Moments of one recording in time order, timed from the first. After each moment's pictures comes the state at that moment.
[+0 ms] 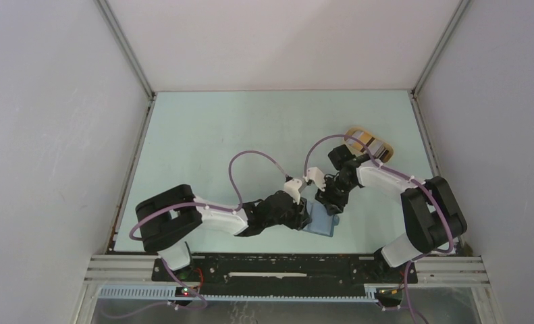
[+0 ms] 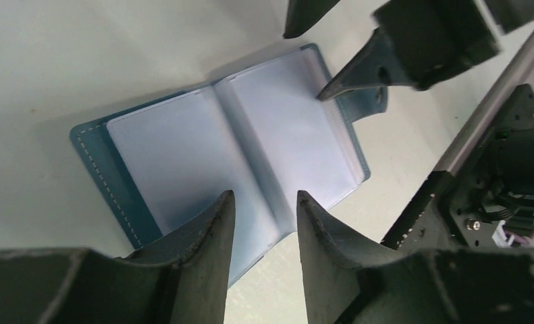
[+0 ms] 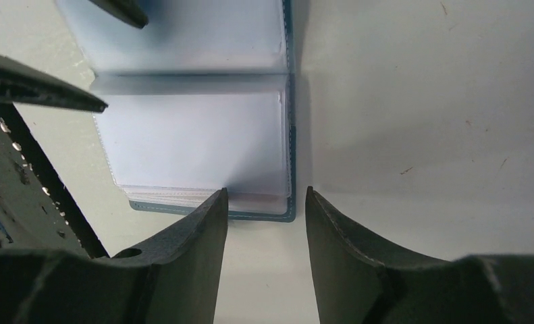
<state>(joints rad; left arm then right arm) -1.15 1.66 0.67 0.41 -0.09 -0.63 0.43 1.54 0.86 -0.74 -0.43 -0.81</state>
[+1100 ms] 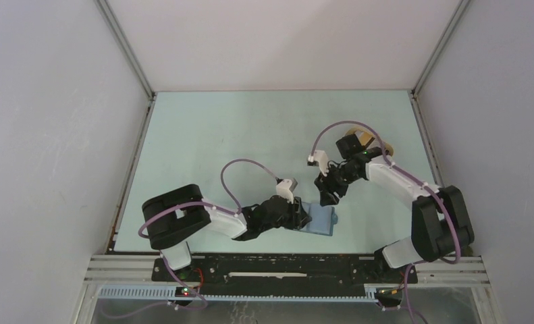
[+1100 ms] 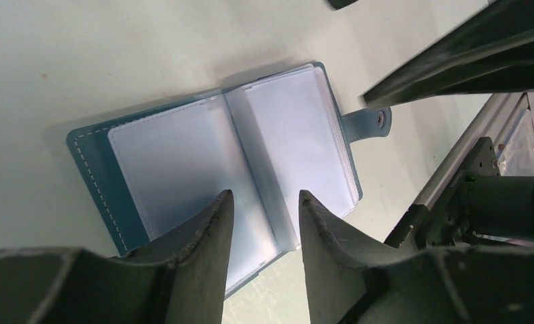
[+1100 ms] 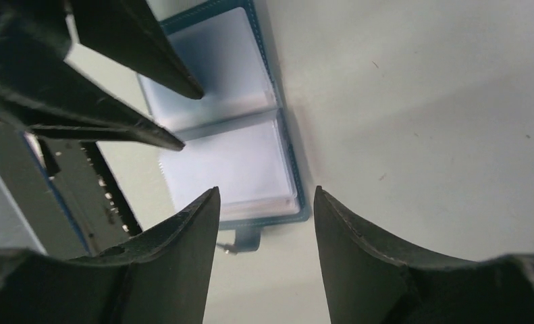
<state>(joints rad) -1.15 1.71 0.58 0.62 -0.14 -0.81 0.39 1.50 0.93 -0.72 -0.55 -0.60</state>
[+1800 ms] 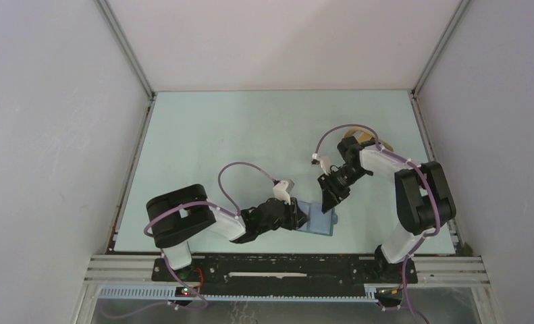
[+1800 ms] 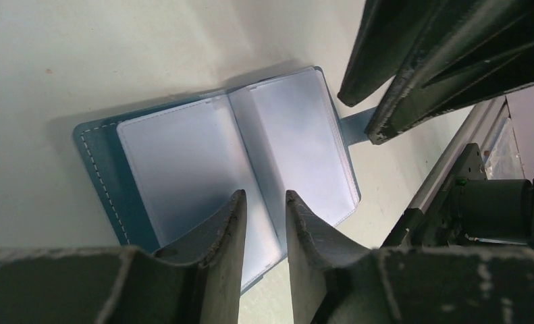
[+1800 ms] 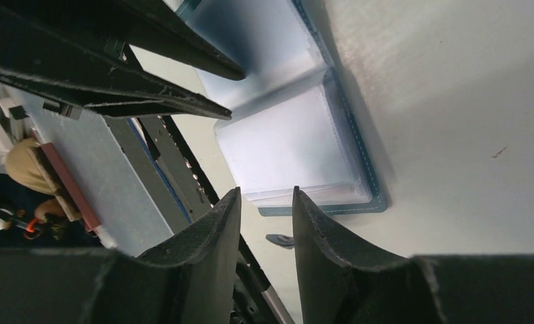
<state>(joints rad) -1.15 1.74 0.53 0.75 -0.15 -0.84 0.29 1.66 1.00 -0.94 -0.74 -0.51</state>
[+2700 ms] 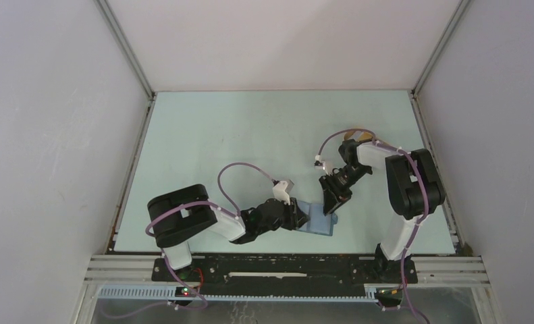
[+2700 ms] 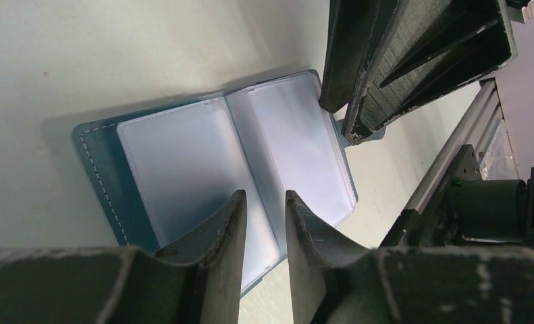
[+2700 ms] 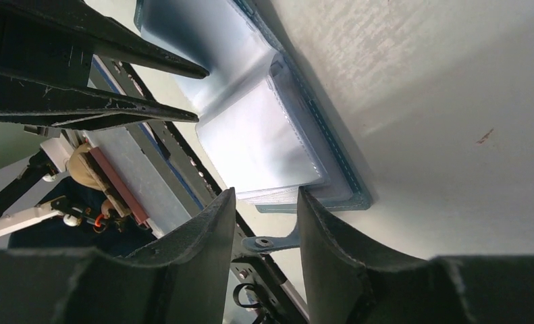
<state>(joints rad) -1.15 1.75 0.52 0.80 -0.14 -0.84 0.24 1.82 1.04 -0.99 -0.73 -0.43</state>
